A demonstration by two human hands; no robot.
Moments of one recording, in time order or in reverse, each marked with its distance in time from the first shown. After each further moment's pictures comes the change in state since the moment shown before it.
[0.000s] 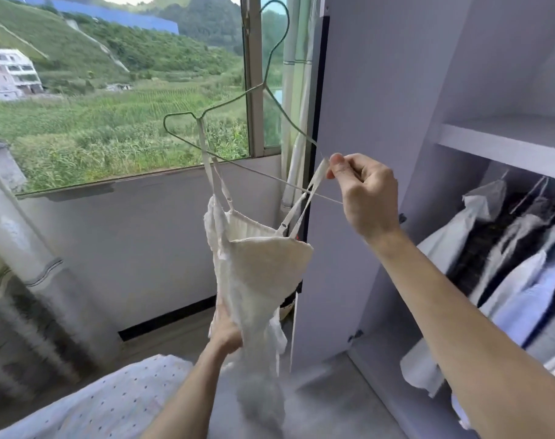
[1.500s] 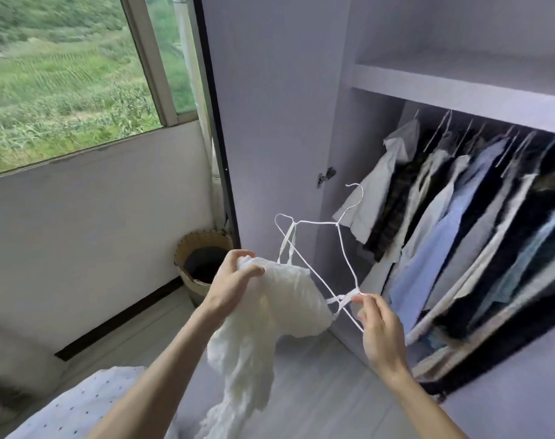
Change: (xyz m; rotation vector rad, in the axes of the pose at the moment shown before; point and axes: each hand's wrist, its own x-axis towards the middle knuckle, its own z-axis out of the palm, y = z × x) left_hand -0.052 0.160 0.052 -0.311 -0.275 0.225; right_hand -0.200 0.200 -0.097 -0.123 0.244 0.705
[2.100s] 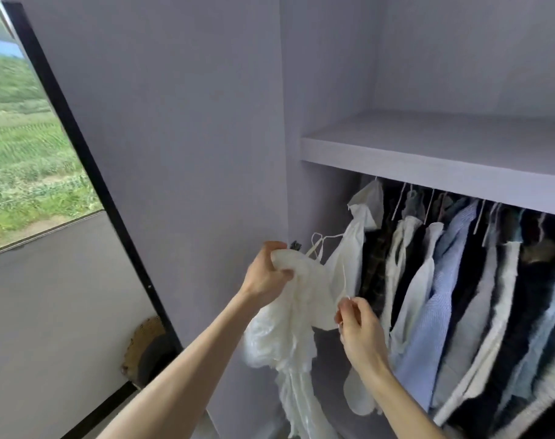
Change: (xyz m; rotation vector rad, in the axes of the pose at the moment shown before) left_hand 0.234 0.138 0.141 0.162 -0.160 0.256; right_hand 0.236 -0.042 0.014 0.071 0.074 -0.069
